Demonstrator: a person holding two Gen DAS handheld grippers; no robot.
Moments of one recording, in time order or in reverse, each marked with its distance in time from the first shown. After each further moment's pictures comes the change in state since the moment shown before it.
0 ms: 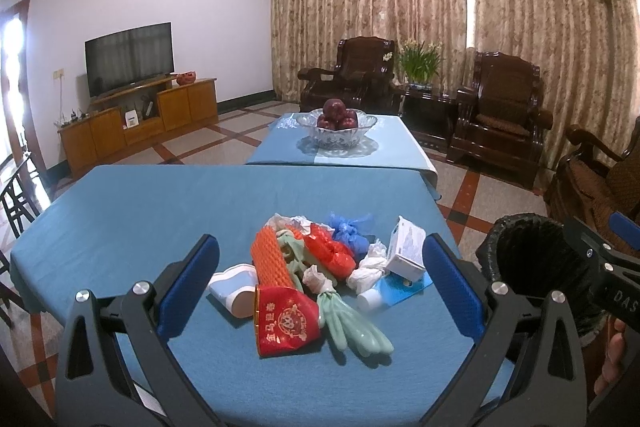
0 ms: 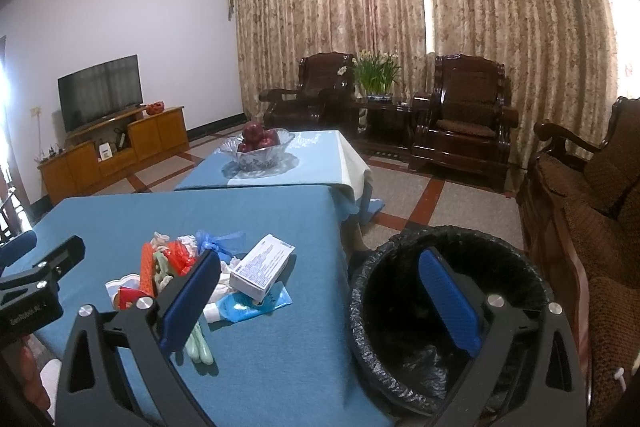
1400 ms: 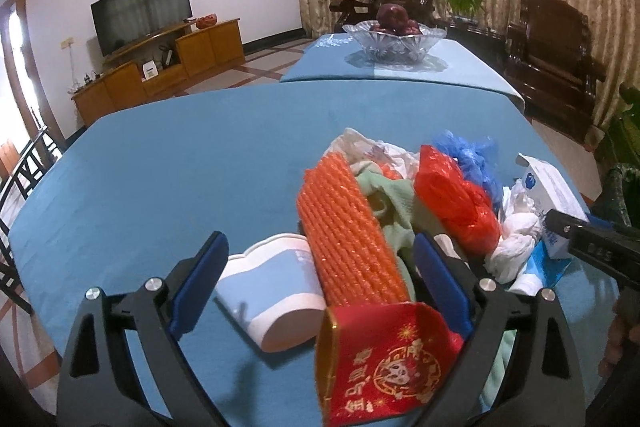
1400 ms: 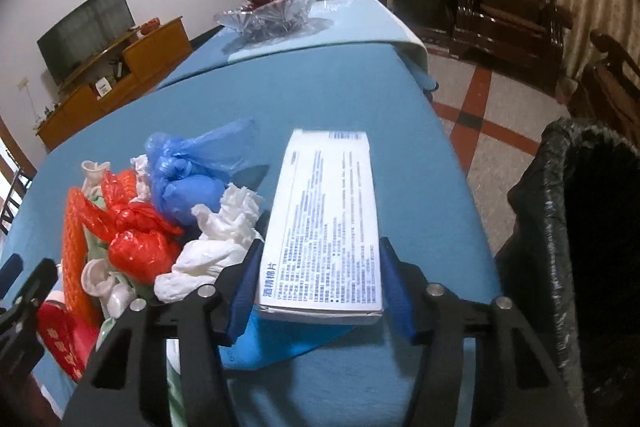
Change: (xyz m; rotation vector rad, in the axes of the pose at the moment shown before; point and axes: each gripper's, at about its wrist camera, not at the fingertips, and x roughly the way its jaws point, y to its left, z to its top) left arm 0.178 0.062 -0.045 -0.006 0.243 0.113; right arm 0.227 0.065 -0.058 0.059 0.410 0.096
